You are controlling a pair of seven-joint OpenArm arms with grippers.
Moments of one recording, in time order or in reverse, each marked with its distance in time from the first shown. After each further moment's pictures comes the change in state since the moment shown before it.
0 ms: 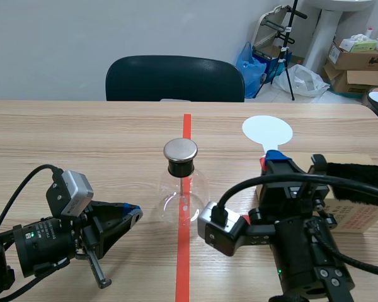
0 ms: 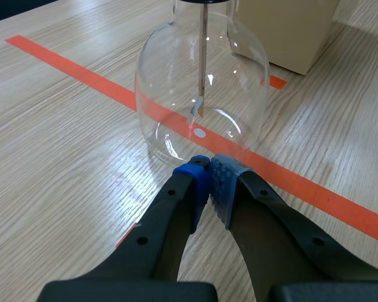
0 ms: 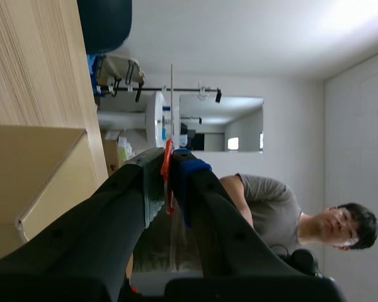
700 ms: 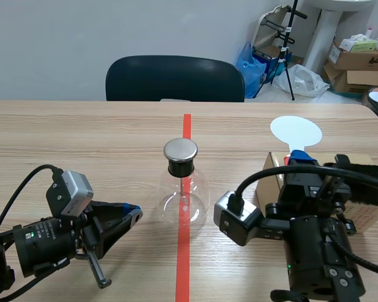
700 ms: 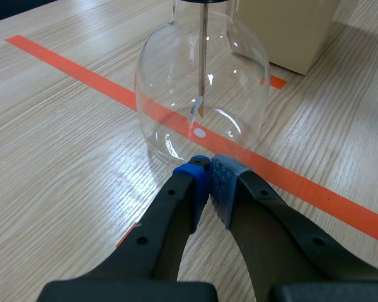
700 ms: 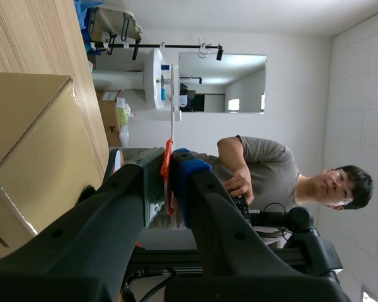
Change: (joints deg) left arm 0.0 0.0 0.0 0.0 0.0 0.0 0.0; right arm 0.0 0.0 0.0 0.0 0.0 0.0 -8.3
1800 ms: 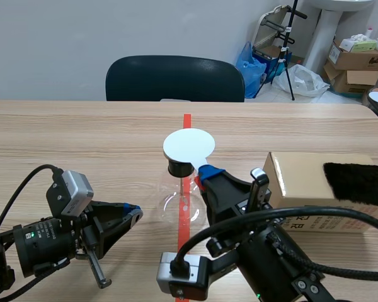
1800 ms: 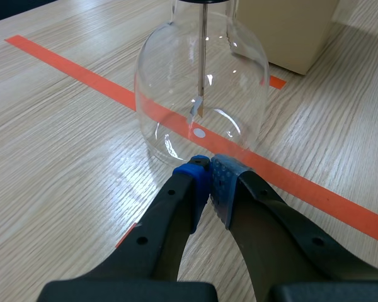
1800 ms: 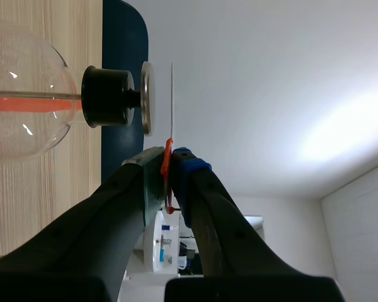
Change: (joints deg) left arm 0.0 0.0 0.0 0.0 0.0 0.0 0.0; right arm 0.0 0.0 0.0 0.0 0.0 0.0 35.6
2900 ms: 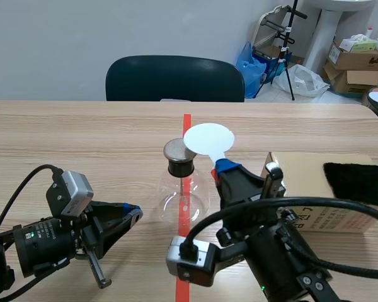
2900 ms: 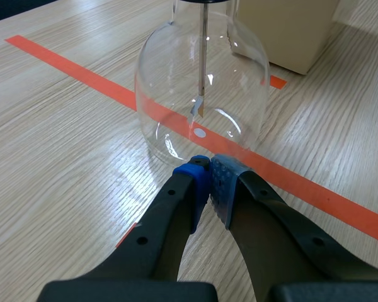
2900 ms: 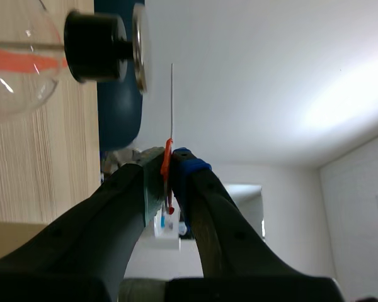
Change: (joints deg) left arm 0.0 0.0 0.0 0.0 0.0 0.0 0.0; right arm 0.0 0.0 0.0 0.0 0.0 0.0 -8.8
